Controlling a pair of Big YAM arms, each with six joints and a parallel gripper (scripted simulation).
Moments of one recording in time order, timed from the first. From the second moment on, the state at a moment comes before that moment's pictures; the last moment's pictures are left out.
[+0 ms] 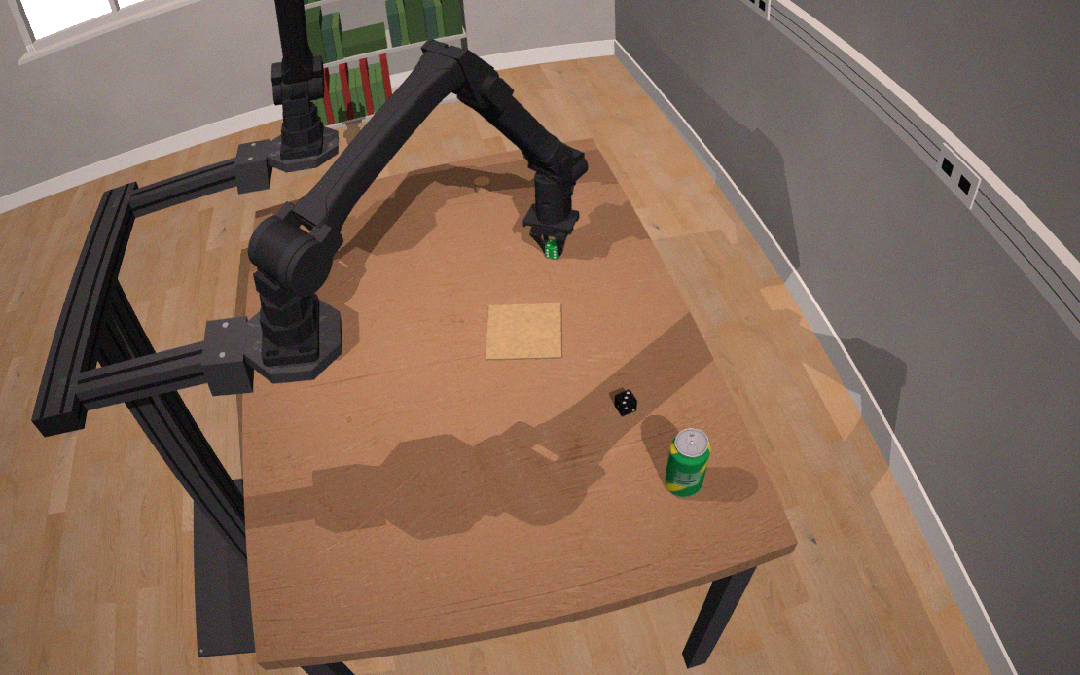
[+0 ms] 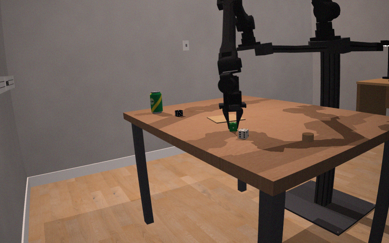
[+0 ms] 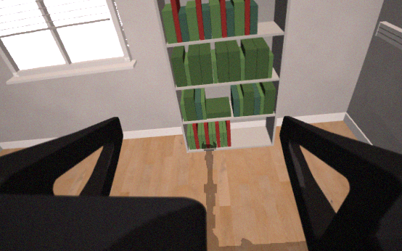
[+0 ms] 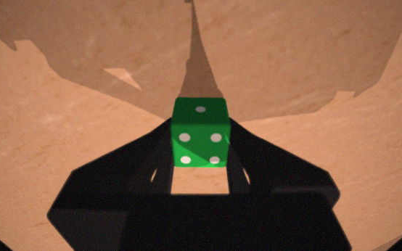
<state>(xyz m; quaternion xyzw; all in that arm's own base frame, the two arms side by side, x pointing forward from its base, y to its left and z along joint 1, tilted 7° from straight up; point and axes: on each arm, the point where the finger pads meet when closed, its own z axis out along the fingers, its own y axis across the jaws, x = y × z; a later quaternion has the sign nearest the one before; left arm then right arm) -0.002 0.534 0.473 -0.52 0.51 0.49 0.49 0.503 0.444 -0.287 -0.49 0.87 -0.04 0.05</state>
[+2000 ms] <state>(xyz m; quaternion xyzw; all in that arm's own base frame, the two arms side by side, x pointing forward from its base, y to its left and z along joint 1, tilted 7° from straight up) -0.002 0.534 0.473 -0.52 0.51 0.49 0.49 0.492 0.446 -0.189 -0.49 0.87 -0.04 0.05</state>
